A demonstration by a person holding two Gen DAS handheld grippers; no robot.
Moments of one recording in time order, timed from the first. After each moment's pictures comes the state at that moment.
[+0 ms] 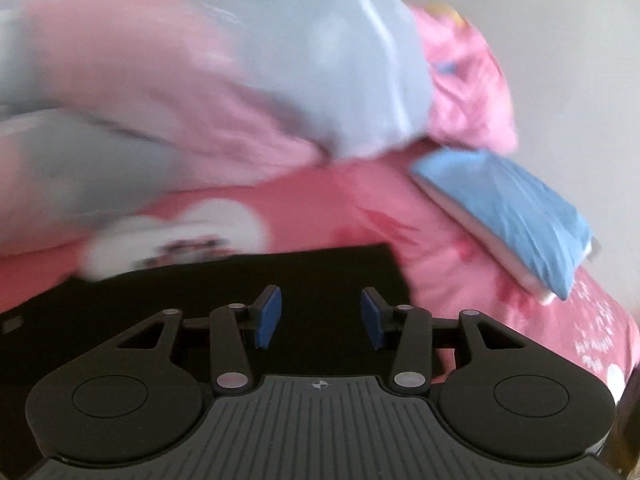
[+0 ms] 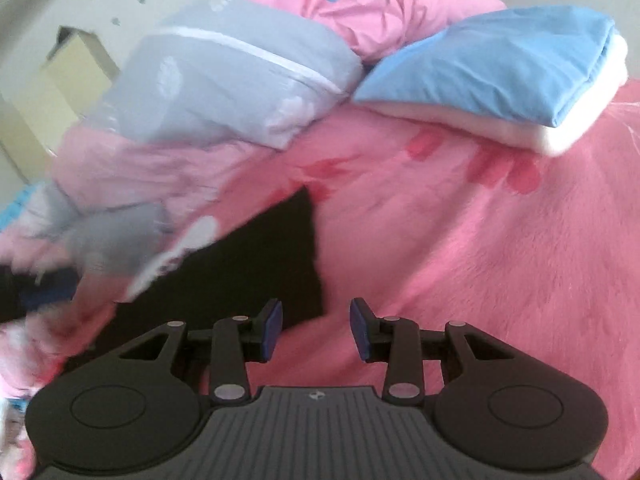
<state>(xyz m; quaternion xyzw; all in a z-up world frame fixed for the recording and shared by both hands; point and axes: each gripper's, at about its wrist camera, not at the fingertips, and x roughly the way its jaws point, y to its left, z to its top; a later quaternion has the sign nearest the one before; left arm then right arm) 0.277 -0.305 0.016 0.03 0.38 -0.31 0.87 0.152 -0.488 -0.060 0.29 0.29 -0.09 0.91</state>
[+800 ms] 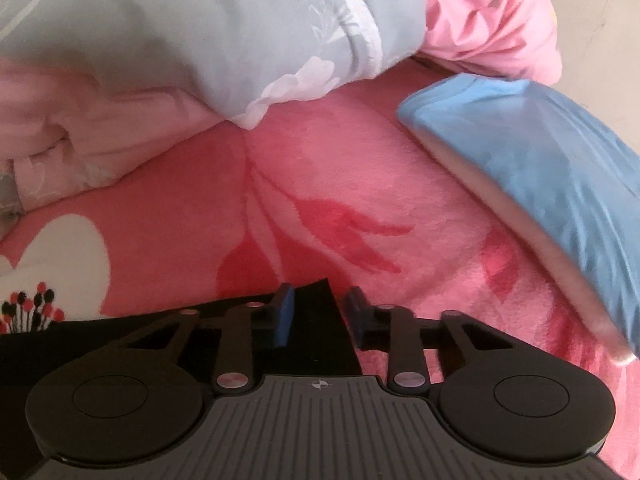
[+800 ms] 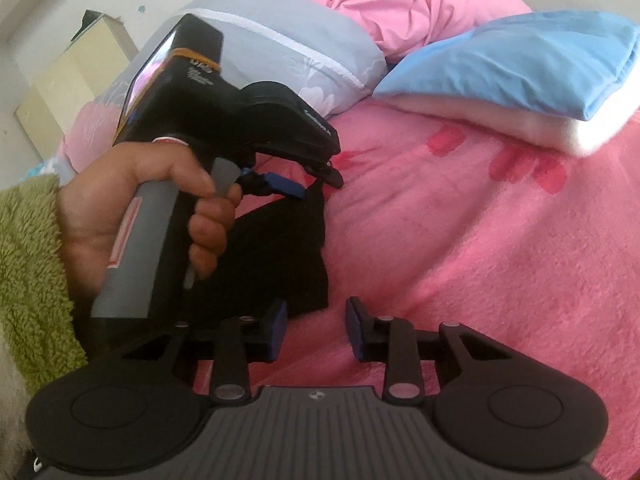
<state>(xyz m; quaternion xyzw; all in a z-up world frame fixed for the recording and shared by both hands) 0.339 -0.450 -0.057 0.09 0.45 -0.26 0.85 0.149 -0.483 -0.069 0.27 0.29 -0.06 0.92</state>
